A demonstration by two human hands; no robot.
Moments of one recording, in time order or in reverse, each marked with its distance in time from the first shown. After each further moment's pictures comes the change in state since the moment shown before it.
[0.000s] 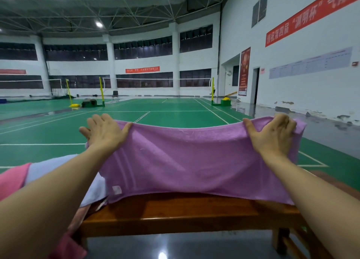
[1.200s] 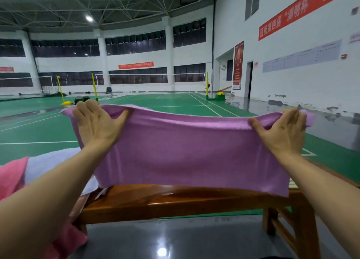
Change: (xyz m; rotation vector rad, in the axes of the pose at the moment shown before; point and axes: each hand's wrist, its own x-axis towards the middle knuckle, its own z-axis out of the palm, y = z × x) left_hand -0.030 -0.002 -0.019 -0.160 0.346 0.138; right_hand -0.013 0.045 -0.054 -0.101 0.060 -0.096
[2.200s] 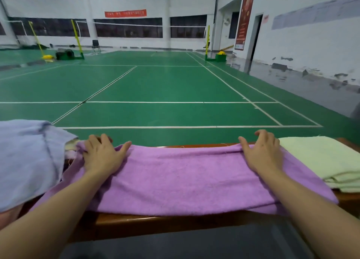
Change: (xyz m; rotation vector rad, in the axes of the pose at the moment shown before) left_hand -0.104 -0.065 0.253 0.173 -0.713 -0.138; right_hand -0.100 0.044 0.235 -0.201 -0.570 0.103
